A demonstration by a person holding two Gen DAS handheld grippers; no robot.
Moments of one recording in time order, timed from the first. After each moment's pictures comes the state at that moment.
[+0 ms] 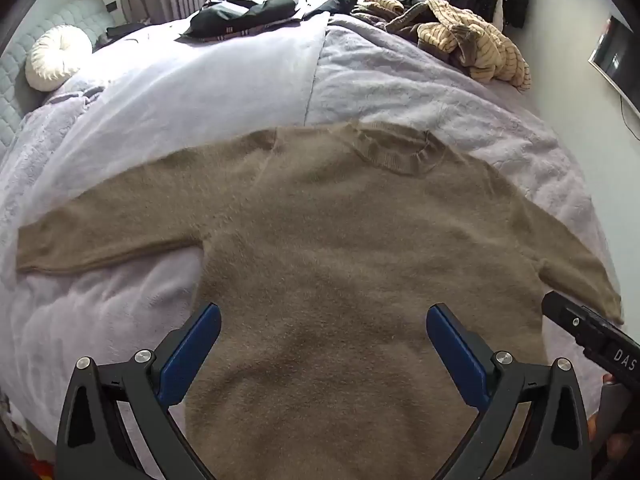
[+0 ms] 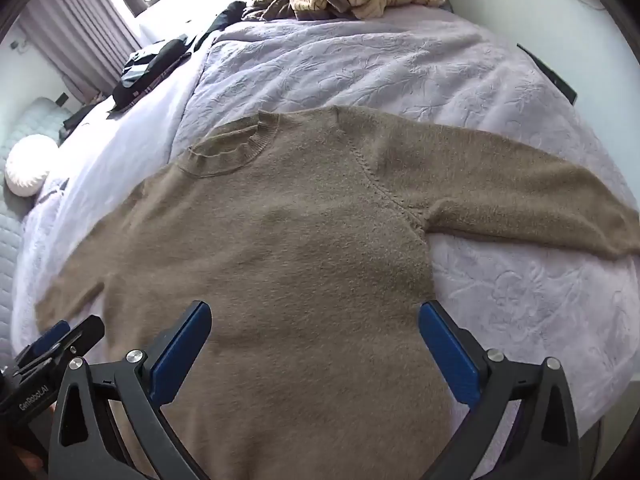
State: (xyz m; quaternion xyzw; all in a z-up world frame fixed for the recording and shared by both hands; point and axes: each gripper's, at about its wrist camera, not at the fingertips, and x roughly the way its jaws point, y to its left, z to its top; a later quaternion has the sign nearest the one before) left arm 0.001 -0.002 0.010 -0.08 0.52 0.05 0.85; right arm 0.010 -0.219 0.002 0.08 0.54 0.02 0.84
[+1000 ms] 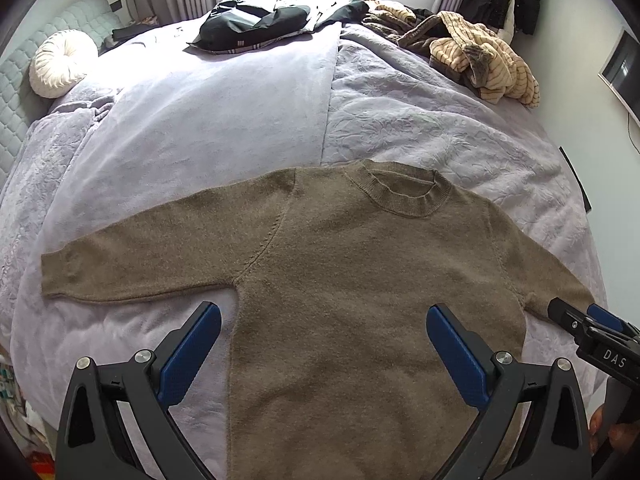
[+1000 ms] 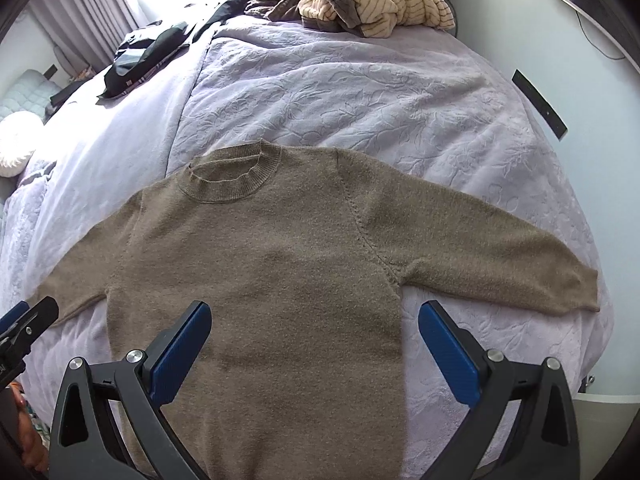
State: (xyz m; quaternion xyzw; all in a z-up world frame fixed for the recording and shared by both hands) left arm 0.039 0.035 0.060 -0.10 0.55 0.04 0.83; right arm 0.053 -0.204 0.055 0.02 0.56 0.00 0.83
